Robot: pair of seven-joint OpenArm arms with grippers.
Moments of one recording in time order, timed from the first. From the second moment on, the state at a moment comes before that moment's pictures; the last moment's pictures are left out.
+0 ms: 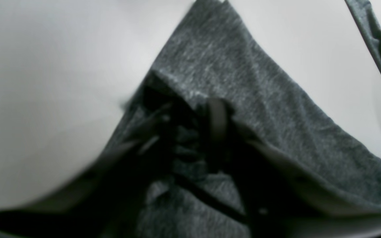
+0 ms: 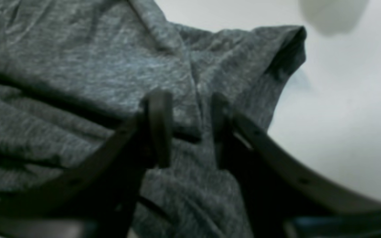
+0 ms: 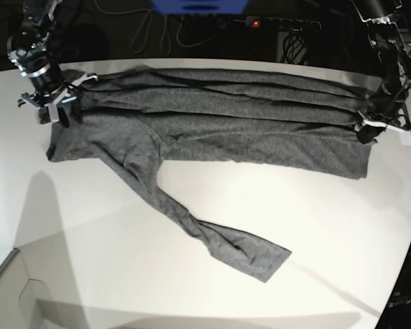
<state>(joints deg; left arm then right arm) 11.0 -15.1 -33.8 78.1 -42.1 -20.0 36.8 -22.5 4.6 31.3 94.7 -2.4 40.3 -12.3</state>
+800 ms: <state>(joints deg) 11.0 -14.3 -34.2 78.4 -42.4 -20.5 36.2 -13.6 2.3 38.6 100.5 -2.2 40.0 -12.4</state>
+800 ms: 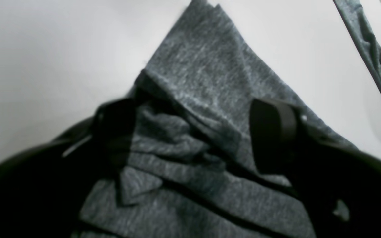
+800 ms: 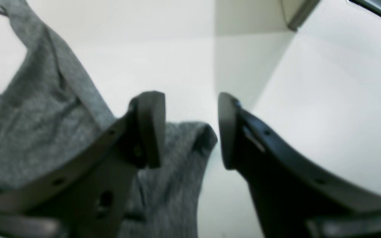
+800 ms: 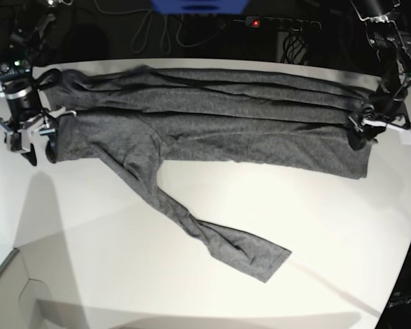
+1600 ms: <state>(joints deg) 10.4 -14.1 -39.2 85.2 -45.9 -20.5 36.8 8.3 -0.9 22.1 79.2 -14.4 40.1 -12.5</state>
